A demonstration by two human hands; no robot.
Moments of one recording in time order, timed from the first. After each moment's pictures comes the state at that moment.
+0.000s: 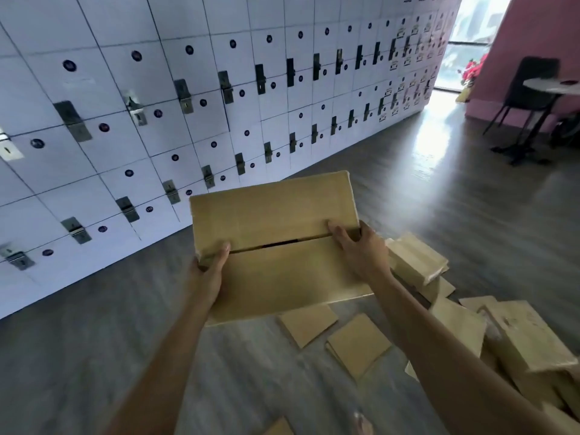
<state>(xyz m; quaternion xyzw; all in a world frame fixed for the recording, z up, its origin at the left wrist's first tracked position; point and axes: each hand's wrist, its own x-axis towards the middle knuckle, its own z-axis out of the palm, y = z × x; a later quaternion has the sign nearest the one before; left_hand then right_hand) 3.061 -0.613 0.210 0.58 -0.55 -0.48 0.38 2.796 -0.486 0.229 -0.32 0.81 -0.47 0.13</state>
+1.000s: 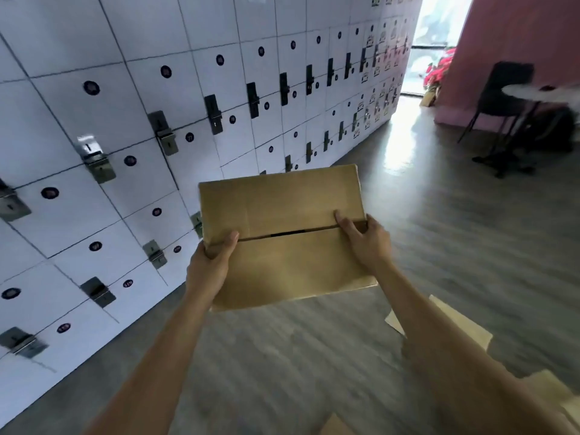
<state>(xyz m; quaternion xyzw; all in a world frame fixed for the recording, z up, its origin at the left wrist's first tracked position) 2.699 -1.178 0.244 0.50 -0.66 -0.48 0.30 2.460 -1.005 0.252 -0.23 0.83 -0.50 0.11</state>
